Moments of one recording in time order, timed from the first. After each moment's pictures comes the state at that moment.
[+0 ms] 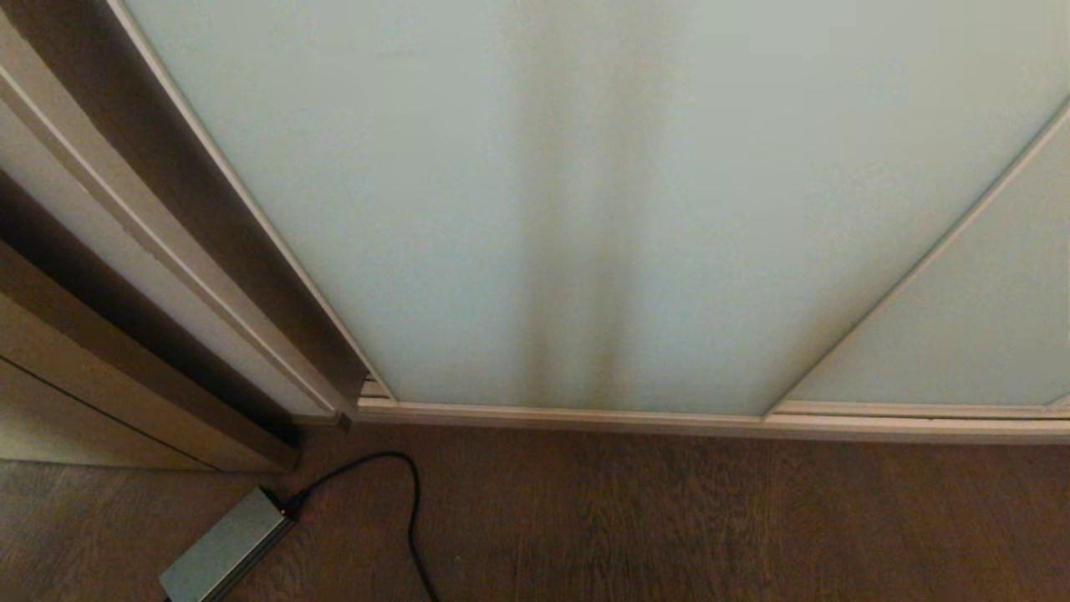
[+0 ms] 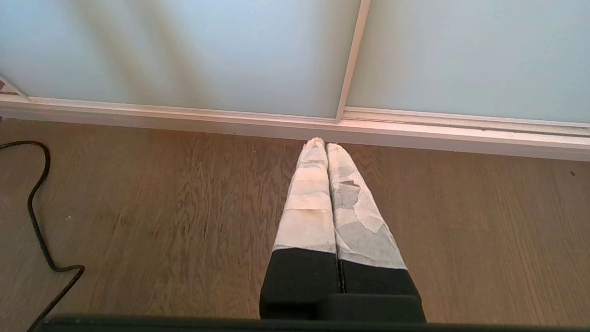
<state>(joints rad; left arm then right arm) 0.00 0.00 -0.02 0.01 0.00 0.07 0.01 0.00 0.00 0.00 -0.01 0.02</state>
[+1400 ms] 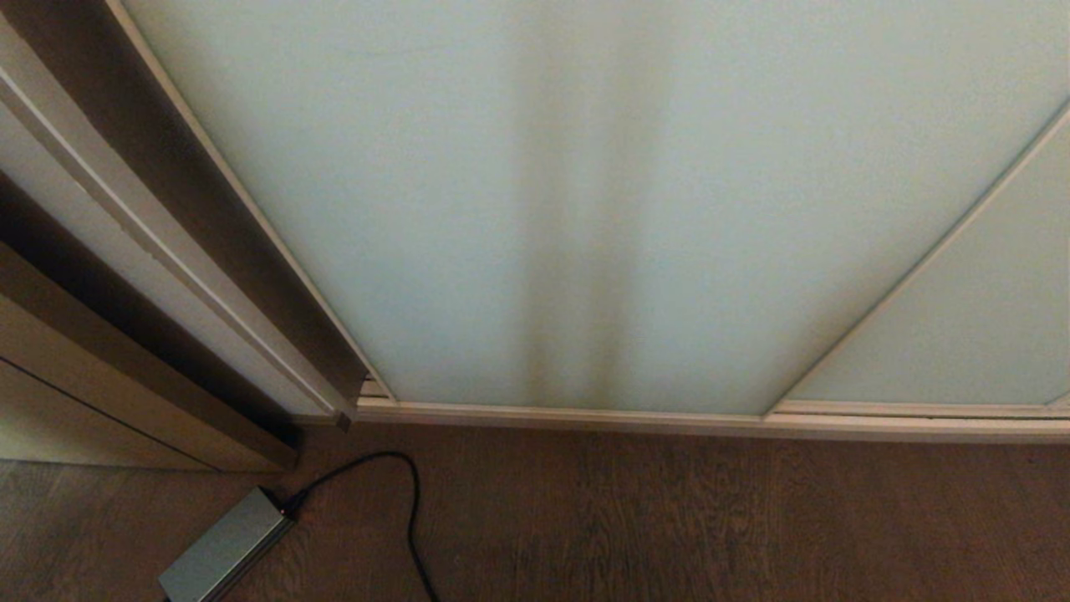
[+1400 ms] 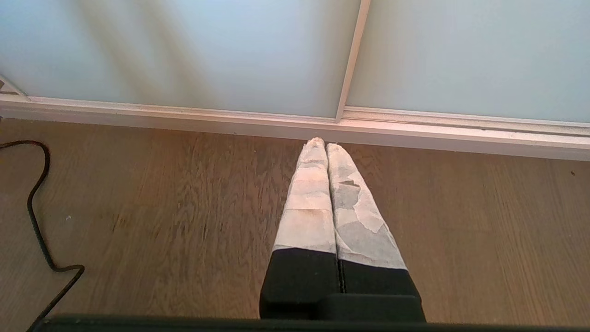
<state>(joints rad) 0.05 1.18 -1.18 -0.63 0.66 0.11 0.01 0.00 0.00 0.00 -0.01 0.02</state>
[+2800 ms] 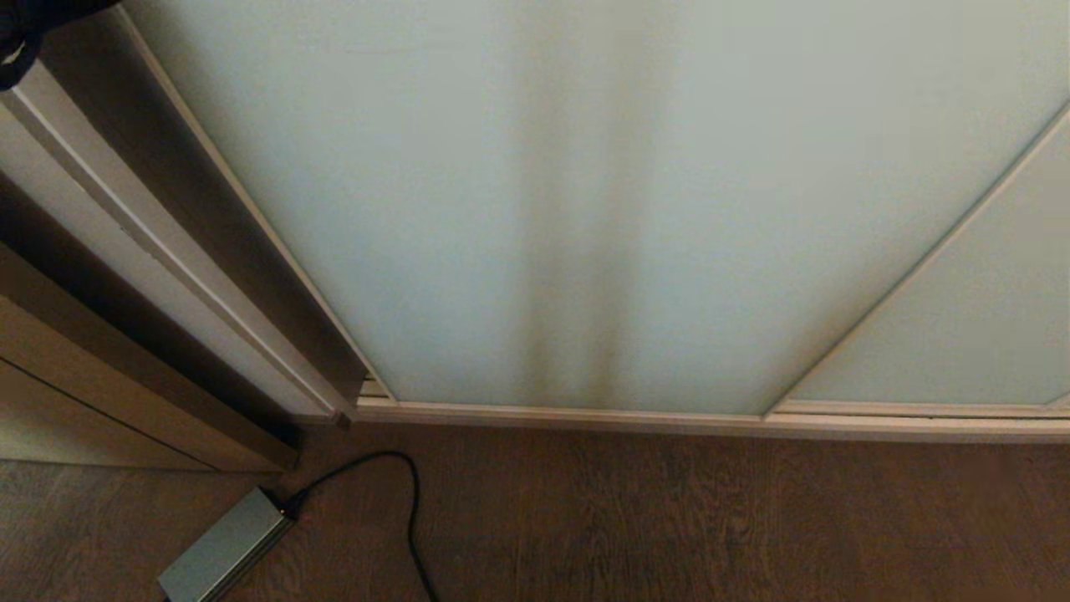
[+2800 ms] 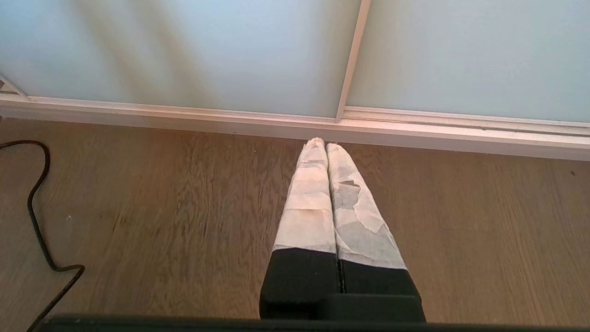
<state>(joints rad) 0.08 1.65 -1.66 -0.48 0.31 0.05 0.01 0.00 0.00 0.00 -0.01 0.02</state>
